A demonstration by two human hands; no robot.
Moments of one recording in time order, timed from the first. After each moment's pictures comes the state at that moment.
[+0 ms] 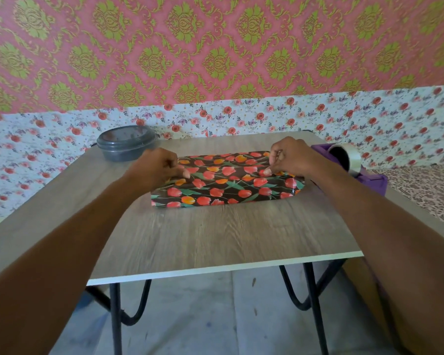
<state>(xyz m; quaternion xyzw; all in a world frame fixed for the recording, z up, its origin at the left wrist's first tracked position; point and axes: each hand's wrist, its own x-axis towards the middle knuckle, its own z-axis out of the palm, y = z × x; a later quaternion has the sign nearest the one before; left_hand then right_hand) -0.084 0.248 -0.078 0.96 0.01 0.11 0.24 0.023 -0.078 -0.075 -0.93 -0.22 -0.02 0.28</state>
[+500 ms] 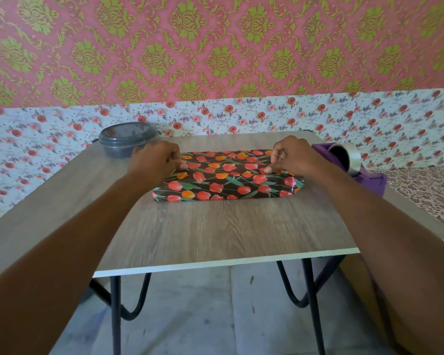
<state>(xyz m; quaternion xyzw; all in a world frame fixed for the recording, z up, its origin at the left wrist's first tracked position) -0.079 0.253 -0.086 0.97 0.02 0.22 0.11 0.017 -0.075 -0.080 -0.93 -0.22 -0.04 0.30</state>
